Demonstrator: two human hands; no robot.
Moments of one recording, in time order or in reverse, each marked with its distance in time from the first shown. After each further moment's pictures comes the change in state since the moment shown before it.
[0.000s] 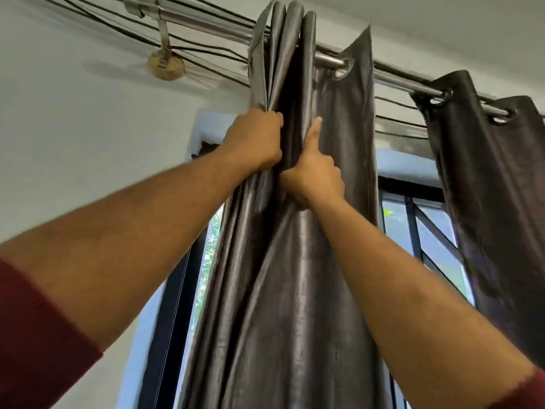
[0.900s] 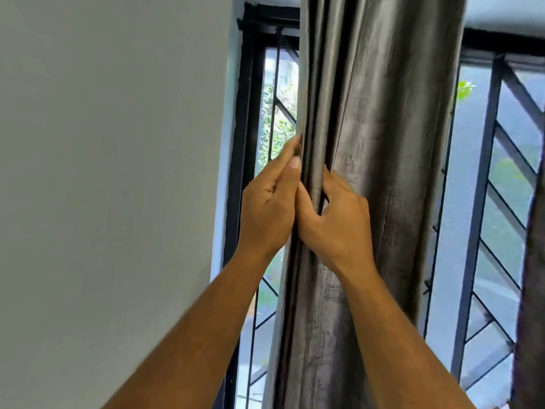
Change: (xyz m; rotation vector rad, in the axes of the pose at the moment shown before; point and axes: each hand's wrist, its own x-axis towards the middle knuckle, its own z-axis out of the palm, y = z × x) left_hand -0.314 0.008 0.062 -1.187 0.073 -0.401; right_hand -0.268 0.039 0.046 0.360 -0.111 -0.093
